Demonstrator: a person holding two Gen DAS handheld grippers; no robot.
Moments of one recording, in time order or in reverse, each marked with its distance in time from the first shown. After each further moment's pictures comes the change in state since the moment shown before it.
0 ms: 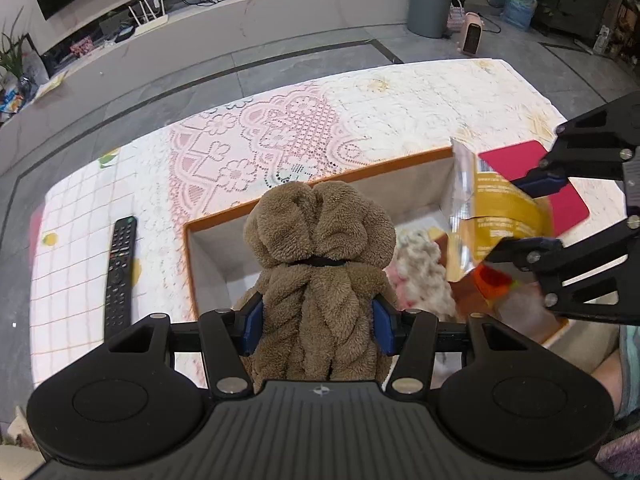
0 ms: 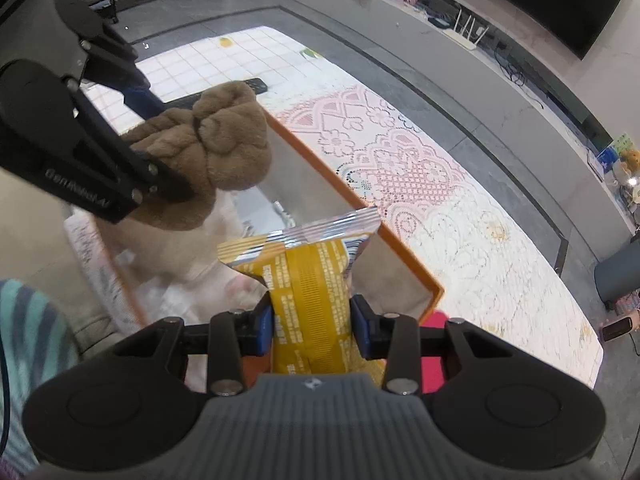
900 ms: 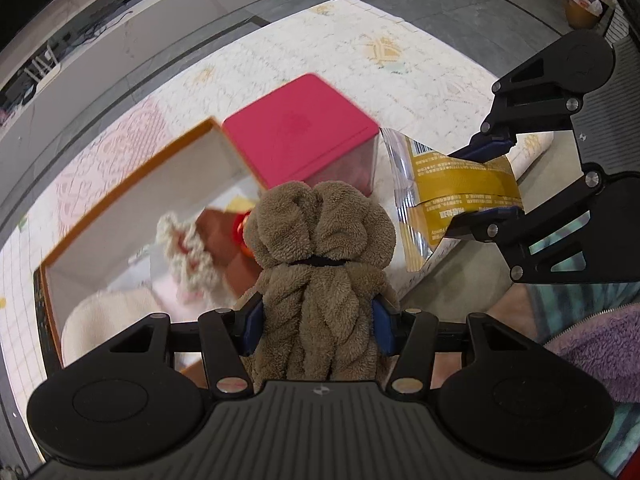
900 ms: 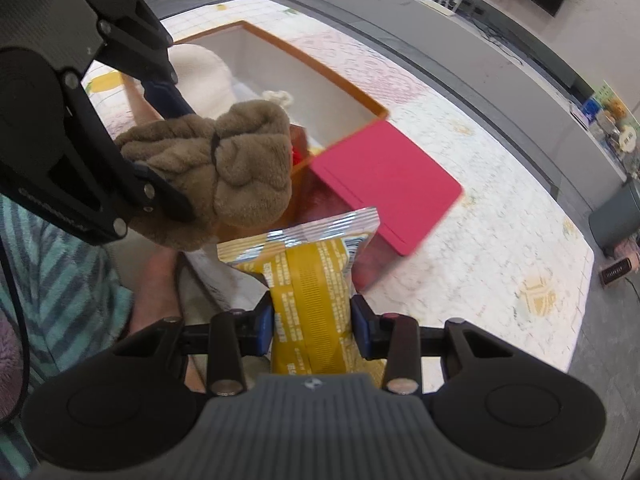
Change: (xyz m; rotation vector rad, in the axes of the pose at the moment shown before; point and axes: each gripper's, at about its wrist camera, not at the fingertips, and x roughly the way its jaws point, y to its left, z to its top) left arm -0.023 -0.188 -0.034 0.296 0.092 -0.074; right arm -0.084 -0.031 -0.172 0.040 0.026 0.017
